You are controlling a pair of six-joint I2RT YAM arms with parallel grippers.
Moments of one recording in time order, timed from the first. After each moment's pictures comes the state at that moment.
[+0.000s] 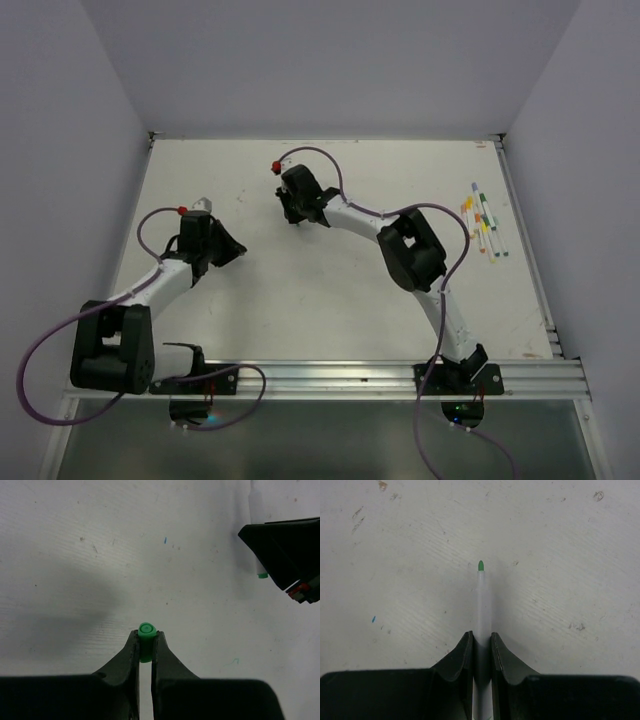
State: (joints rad) left arm -0.10 1.27 0.58 -0.07 0.16 -0.67; right arm 0.75 2.33 1.85 -0.25 0.08 0.19
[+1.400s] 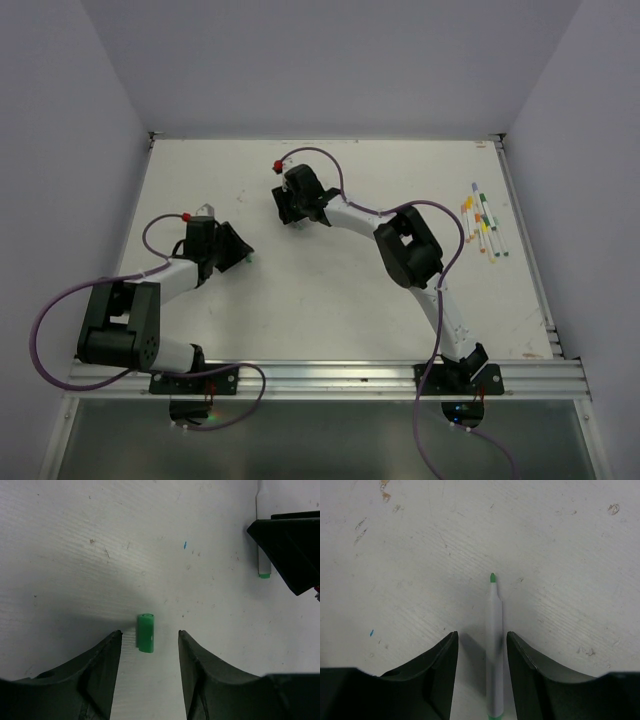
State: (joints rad) left arm -0.10 1.41 0.52 0.10 0.15 -0.70; right arm 0.72 2.40 1.87 -0.19 0.01 0.19
